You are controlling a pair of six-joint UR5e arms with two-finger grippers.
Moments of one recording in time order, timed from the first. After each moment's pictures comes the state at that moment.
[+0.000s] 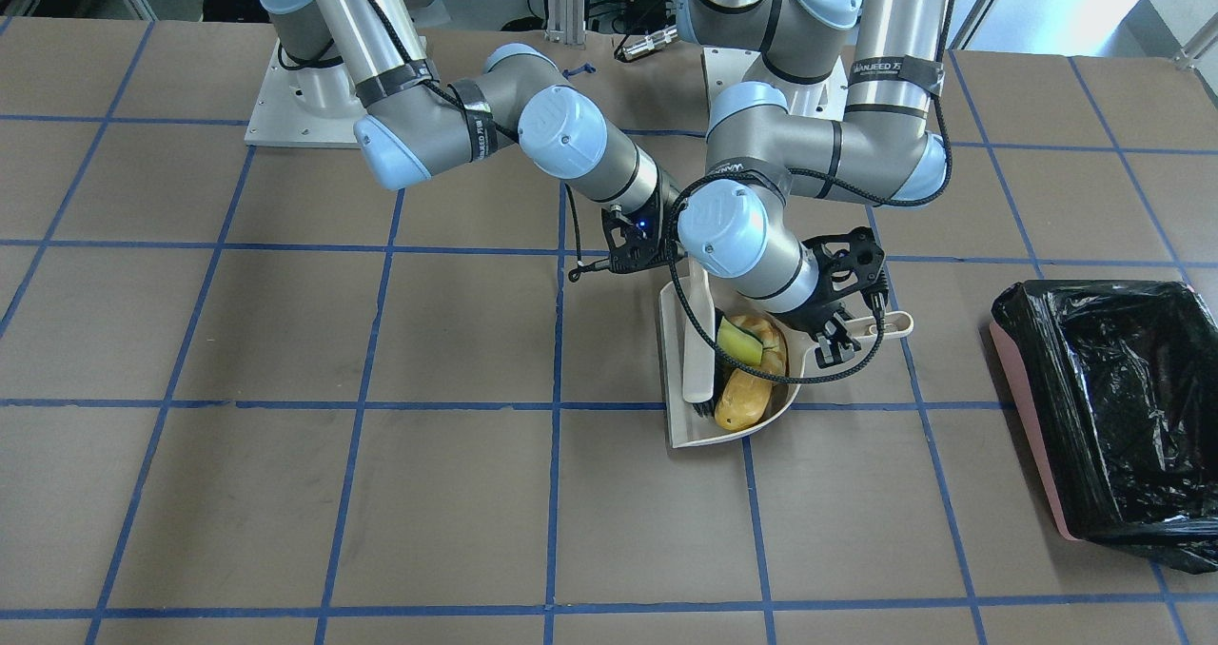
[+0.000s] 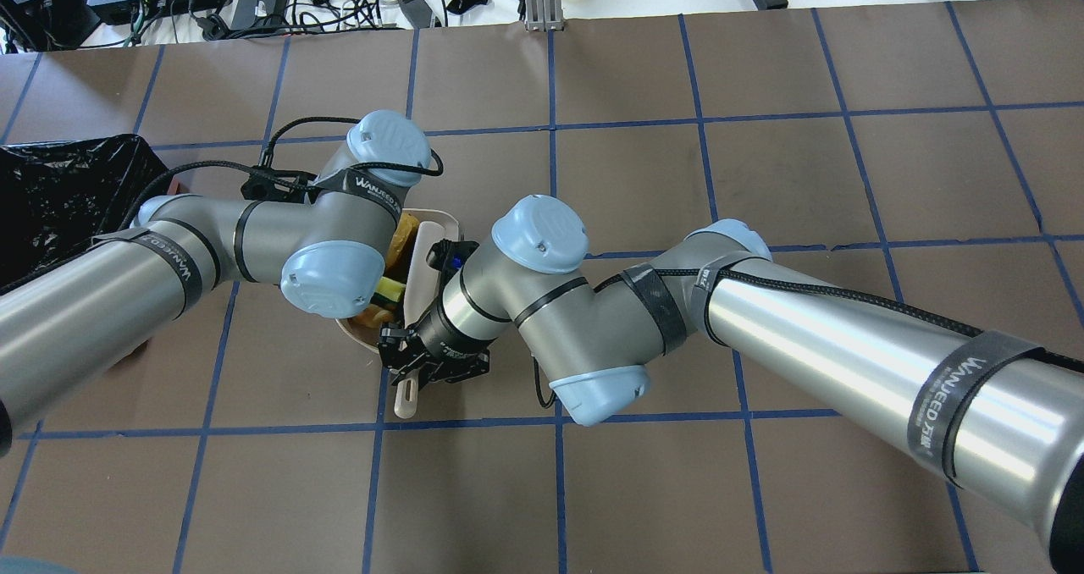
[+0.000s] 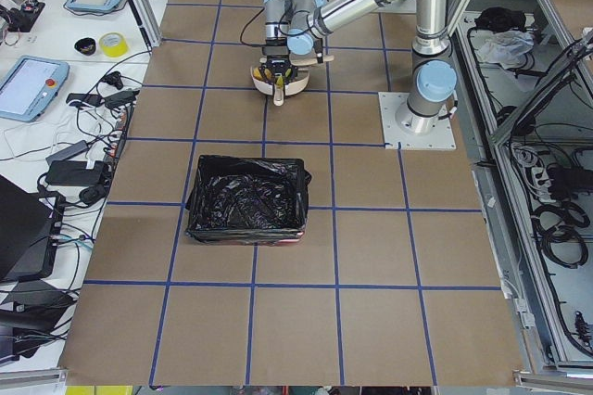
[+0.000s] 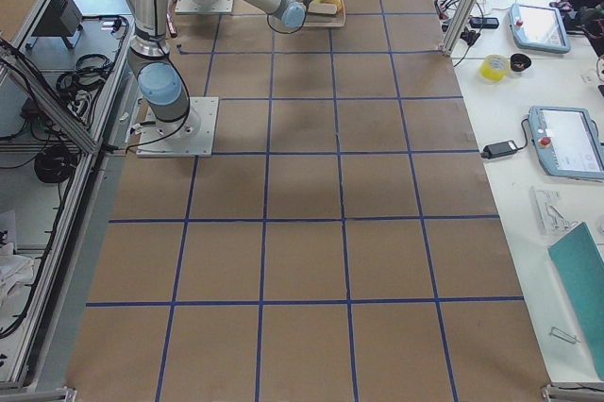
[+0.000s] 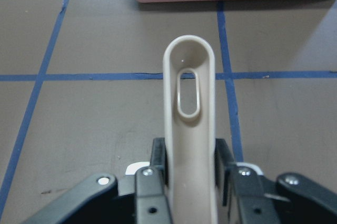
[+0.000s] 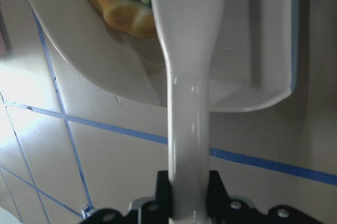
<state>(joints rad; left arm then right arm) -1.71 -1.89 -1.93 -1.05 2.28 -1.78 2.10 -1.19 1.94 -2.50 -0.94 0.65</state>
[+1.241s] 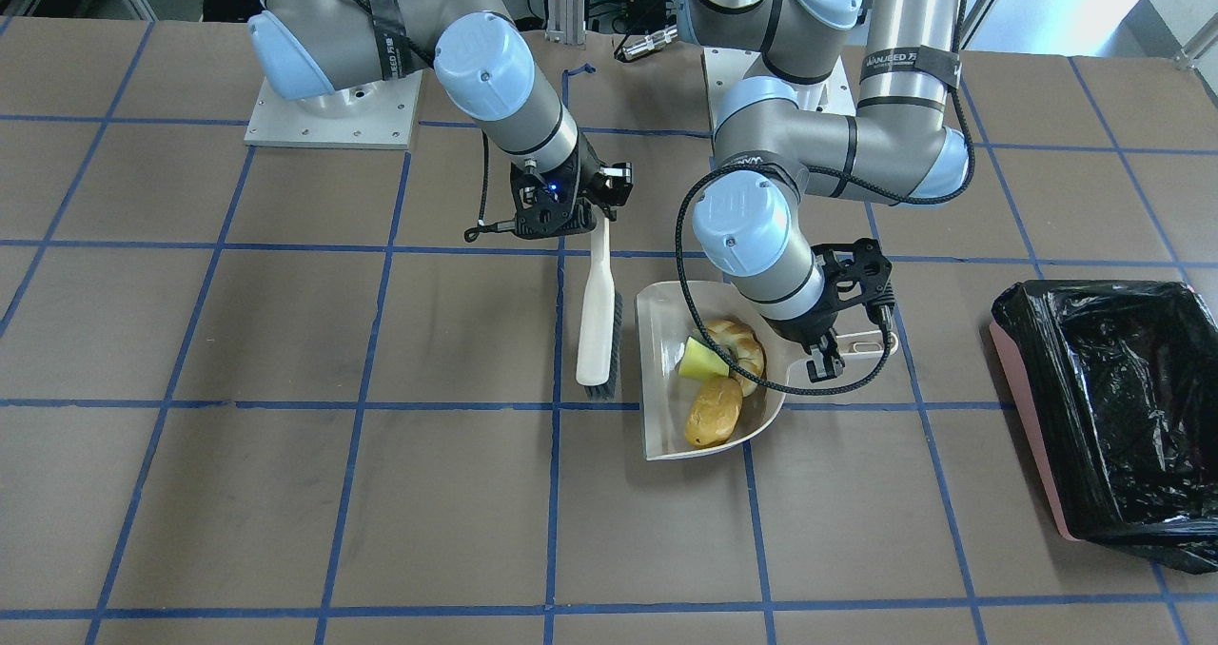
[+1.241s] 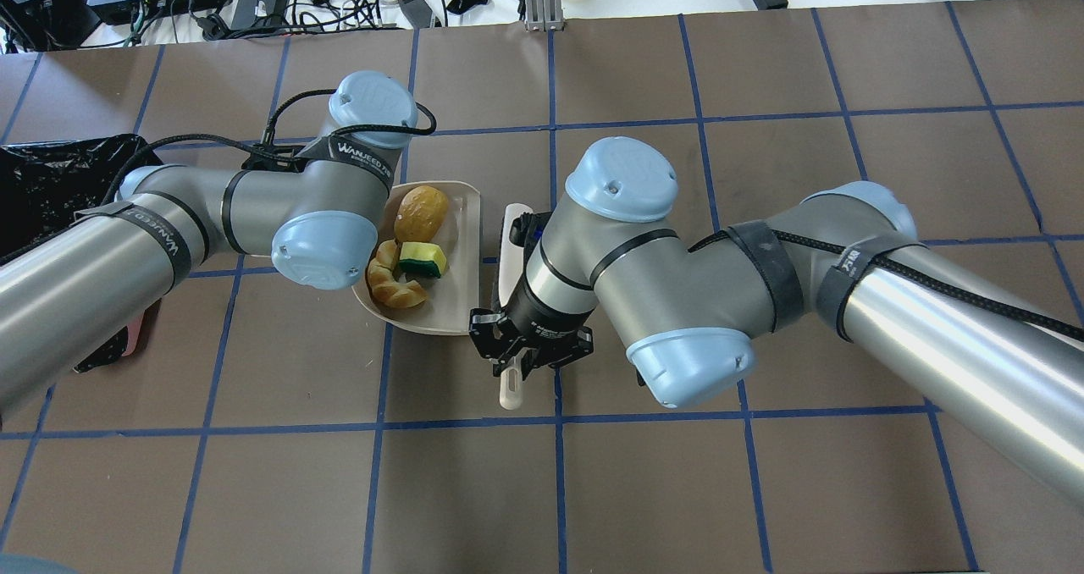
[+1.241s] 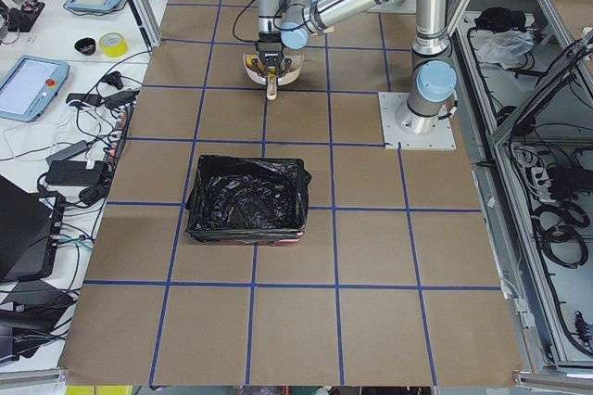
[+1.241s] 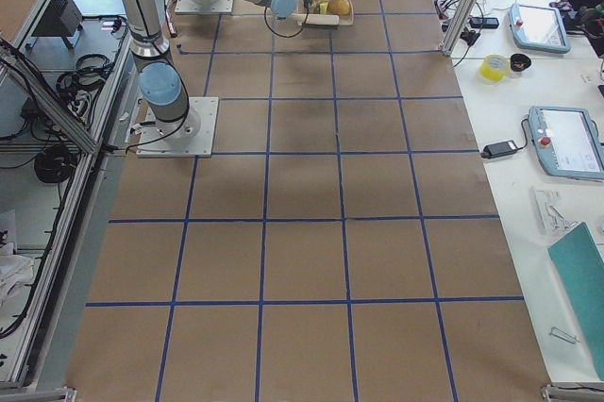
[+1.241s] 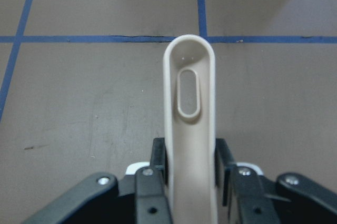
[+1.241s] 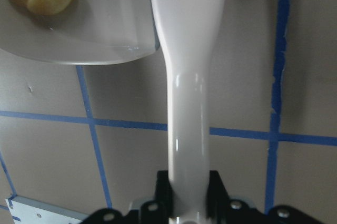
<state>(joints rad) -1.70 -1.88 -1.87 -1.06 2.15 -1.73 1.97 -1.45 1.97 -2.04 -1.17 0.44</state>
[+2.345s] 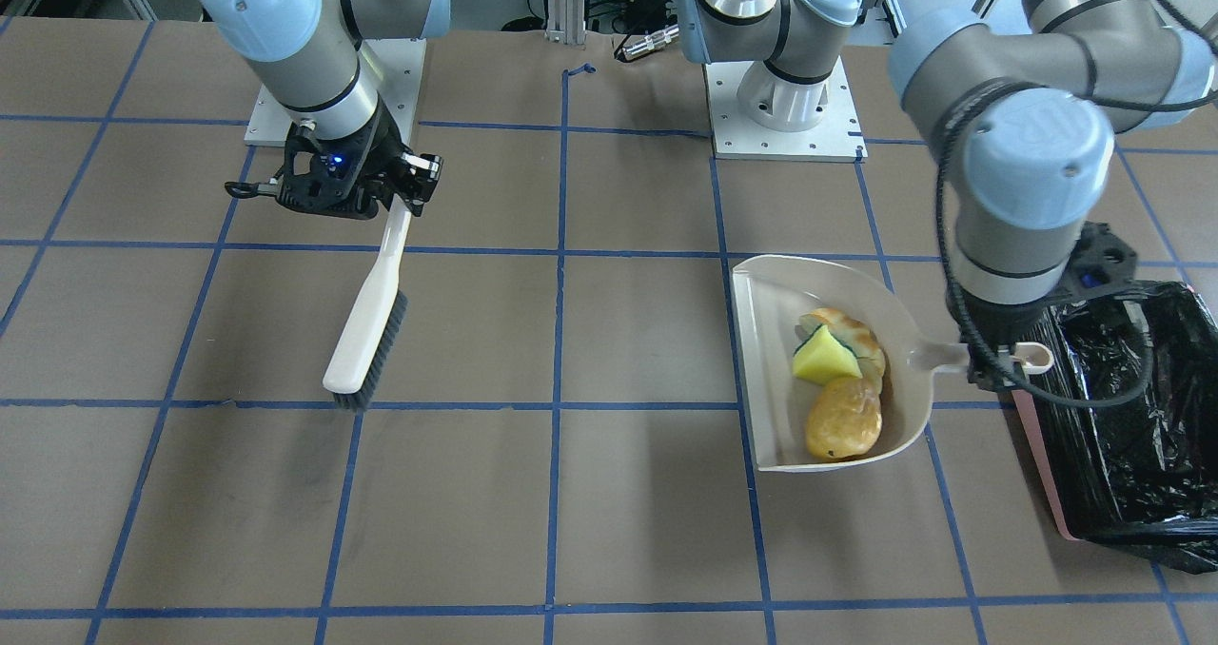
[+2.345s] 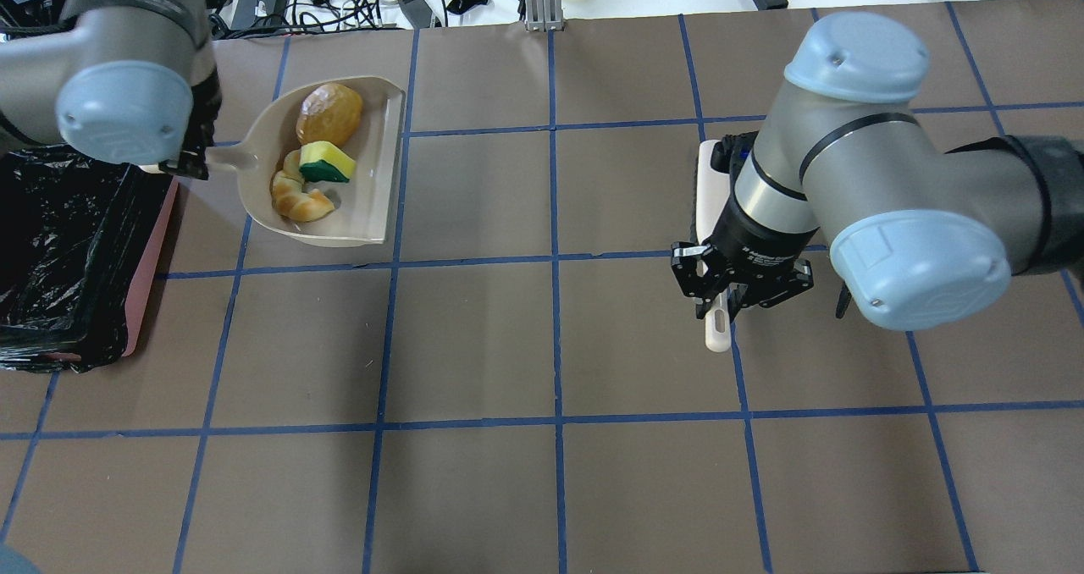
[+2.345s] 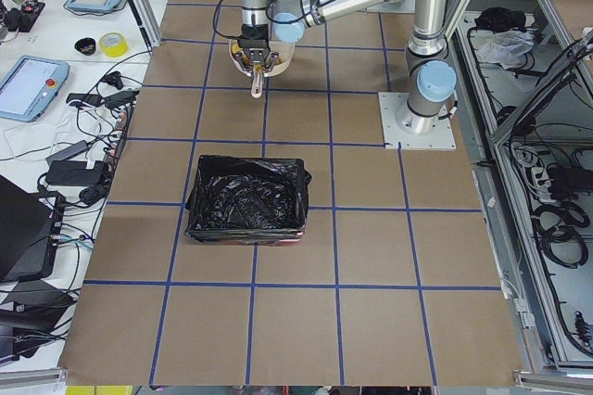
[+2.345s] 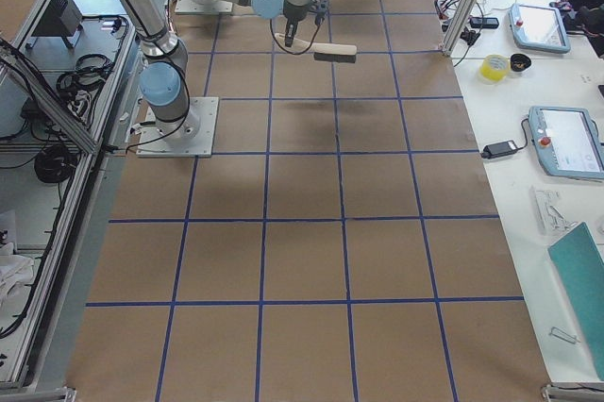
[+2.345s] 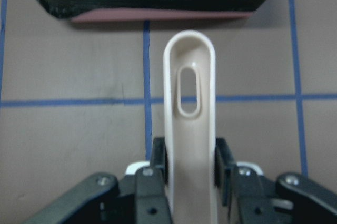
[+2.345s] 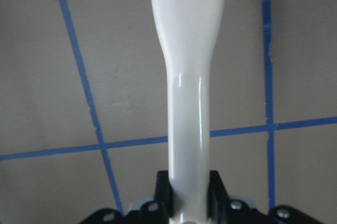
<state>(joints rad) -1.40 -1.80 -1.59 -1.22 1.93 -1.36 1.60 -1.64 1.93 -1.70 -1.46 0.18</state>
